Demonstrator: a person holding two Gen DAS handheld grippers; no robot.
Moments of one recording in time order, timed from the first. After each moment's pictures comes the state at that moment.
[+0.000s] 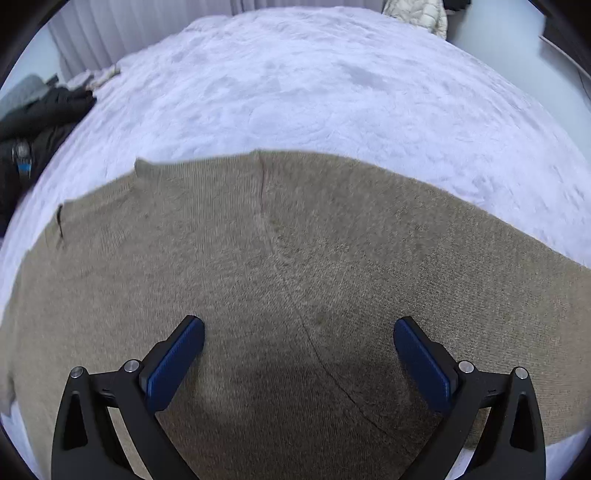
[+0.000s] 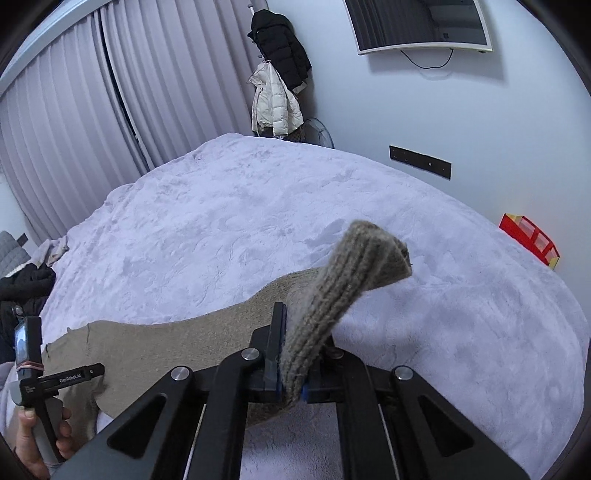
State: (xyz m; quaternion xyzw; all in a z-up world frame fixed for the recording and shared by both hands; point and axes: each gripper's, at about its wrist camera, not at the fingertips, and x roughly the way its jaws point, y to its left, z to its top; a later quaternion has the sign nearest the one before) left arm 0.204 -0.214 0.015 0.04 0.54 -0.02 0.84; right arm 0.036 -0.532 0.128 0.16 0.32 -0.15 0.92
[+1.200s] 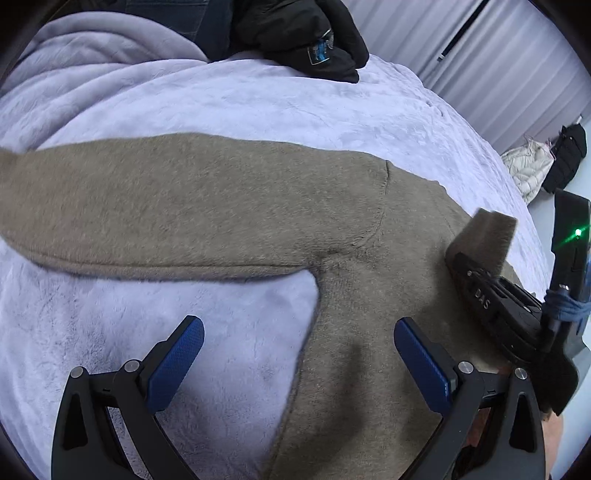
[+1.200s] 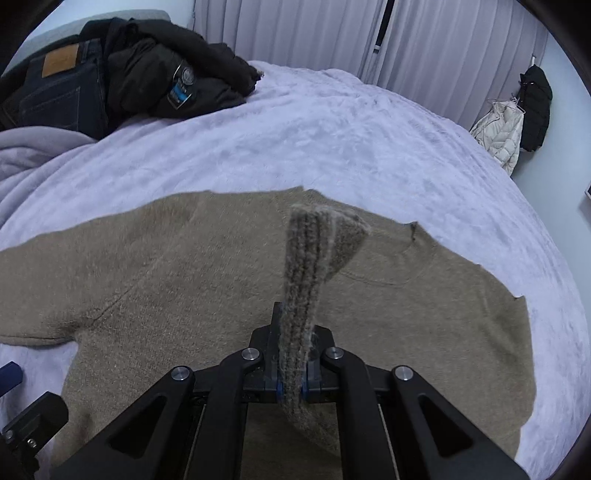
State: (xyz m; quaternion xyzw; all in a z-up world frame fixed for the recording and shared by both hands) left arm 0.018 0.197 0.022 -0.26 0.46 0.10 0.84; right arm 0.125 0.026 0.039 -0.14 0.43 0.10 0.89
